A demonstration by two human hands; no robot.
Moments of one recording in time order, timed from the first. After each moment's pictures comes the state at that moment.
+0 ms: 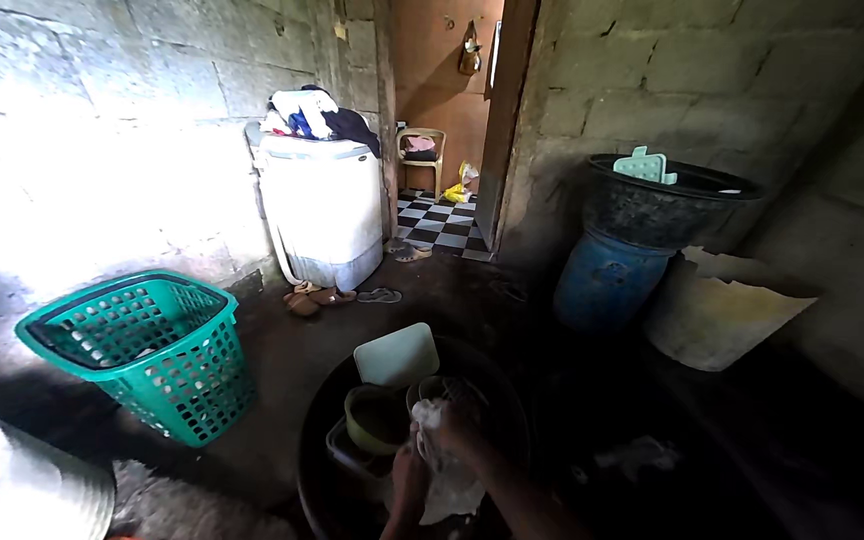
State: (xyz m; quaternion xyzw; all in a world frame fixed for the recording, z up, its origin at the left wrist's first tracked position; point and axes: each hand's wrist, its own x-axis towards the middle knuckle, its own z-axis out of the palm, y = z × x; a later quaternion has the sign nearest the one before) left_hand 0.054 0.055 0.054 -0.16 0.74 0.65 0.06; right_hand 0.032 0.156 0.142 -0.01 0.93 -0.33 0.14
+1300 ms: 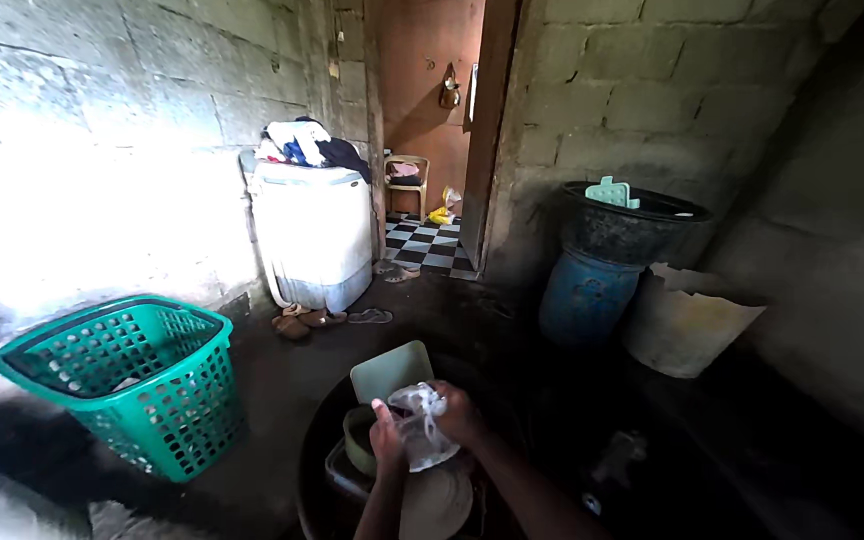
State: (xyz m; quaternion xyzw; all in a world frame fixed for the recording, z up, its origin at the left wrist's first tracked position) left_hand 0.021 0.023 0.102 -0.17 0.65 0.73 -0.07; right_hand 0.021 0.149 0.132 -0.09 0.89 -0.43 -0.10
